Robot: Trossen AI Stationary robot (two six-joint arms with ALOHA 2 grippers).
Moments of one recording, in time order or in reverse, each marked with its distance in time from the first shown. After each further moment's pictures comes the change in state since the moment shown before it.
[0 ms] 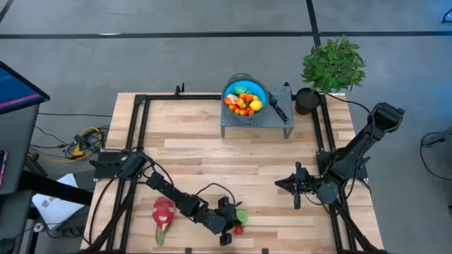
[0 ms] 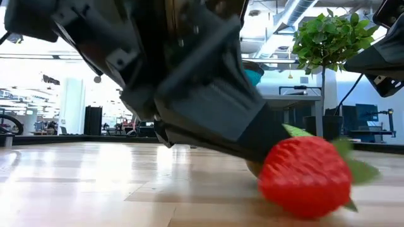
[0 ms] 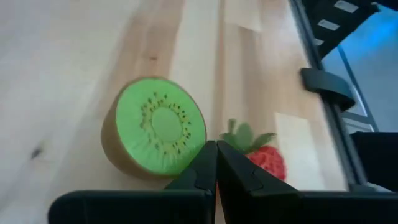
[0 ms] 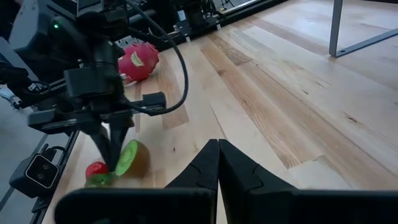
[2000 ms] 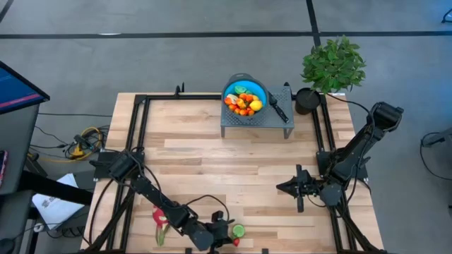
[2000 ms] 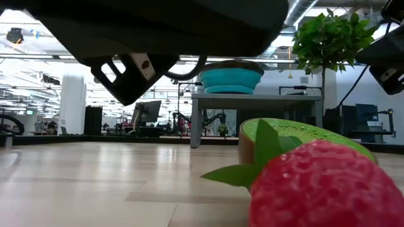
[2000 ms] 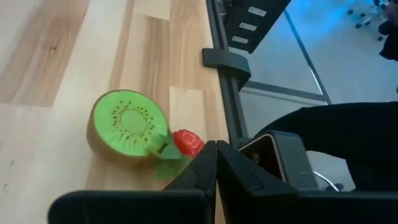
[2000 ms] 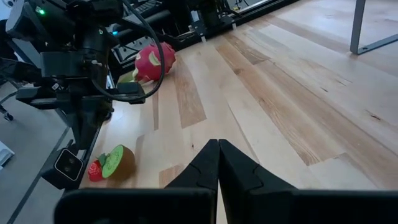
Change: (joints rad) left arm -0.127 -0.077 0.014 -0.055 0.025 -0.001; right arm 0.048 0.000 0.000 0.035 -0.001 0.000
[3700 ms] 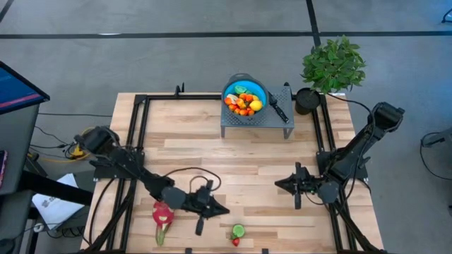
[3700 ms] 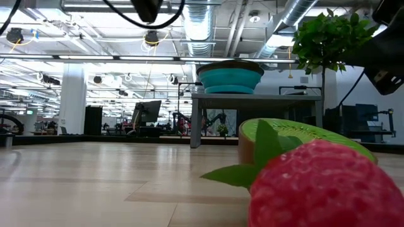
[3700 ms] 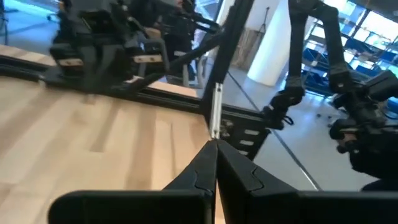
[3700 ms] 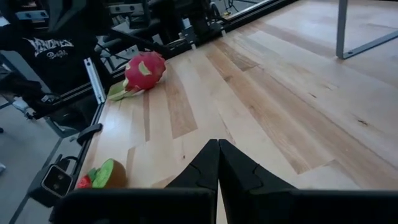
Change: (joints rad) left arm 0.099 -0.423 -0.426 0.508 -0.085 0.269; right arm -0.050 -0.011 -0.001 0.006 0.000 0.003
